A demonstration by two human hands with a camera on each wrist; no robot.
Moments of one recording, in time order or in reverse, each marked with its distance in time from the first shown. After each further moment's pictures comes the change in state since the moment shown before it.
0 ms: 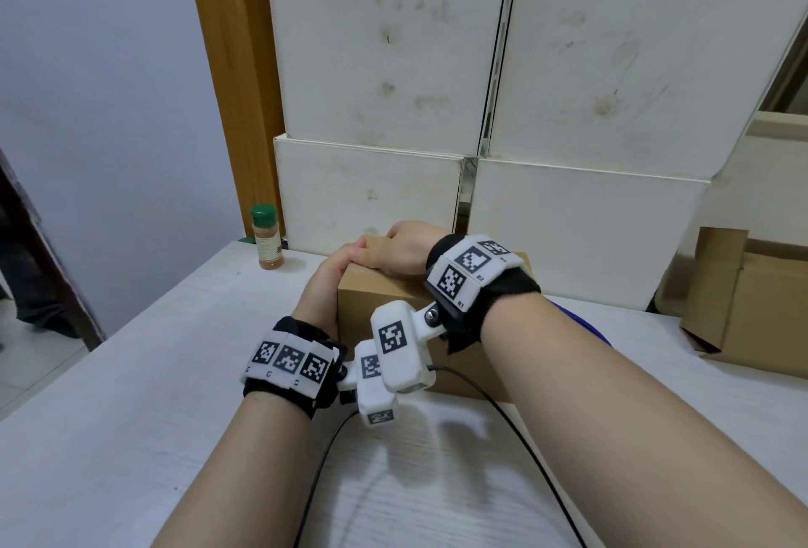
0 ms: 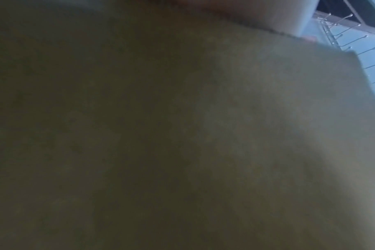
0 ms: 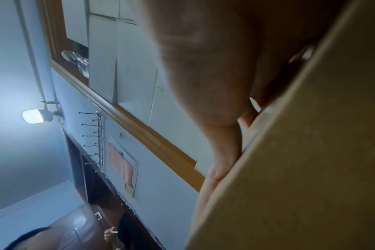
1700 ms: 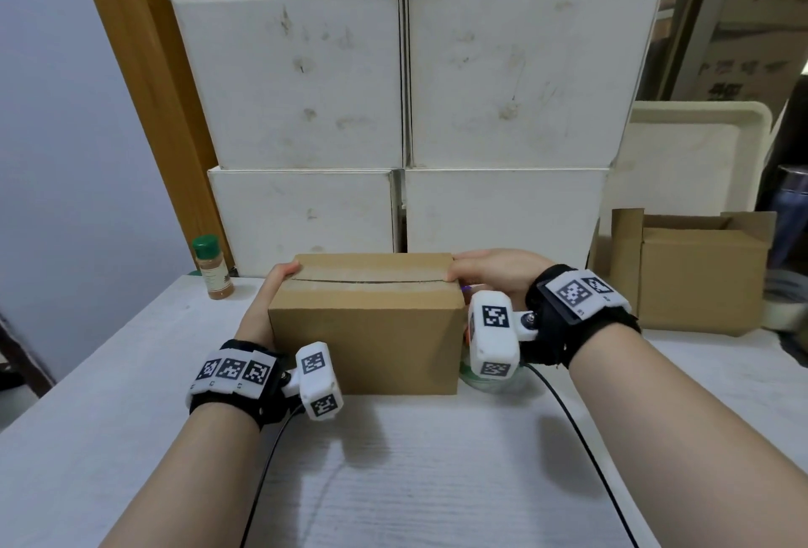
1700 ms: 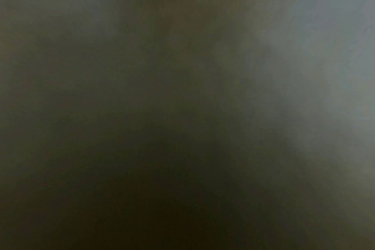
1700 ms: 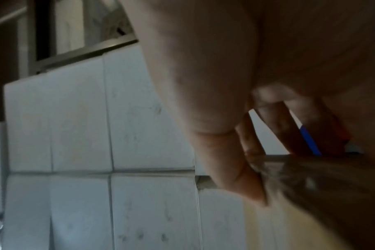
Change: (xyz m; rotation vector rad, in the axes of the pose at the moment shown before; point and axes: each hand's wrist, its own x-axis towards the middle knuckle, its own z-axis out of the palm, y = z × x) left_hand -0.002 -0.008 0.004 0.004 0.147 -0.071; right_hand -0.052 0.154 -0.028 0.898 -0.056 0.185
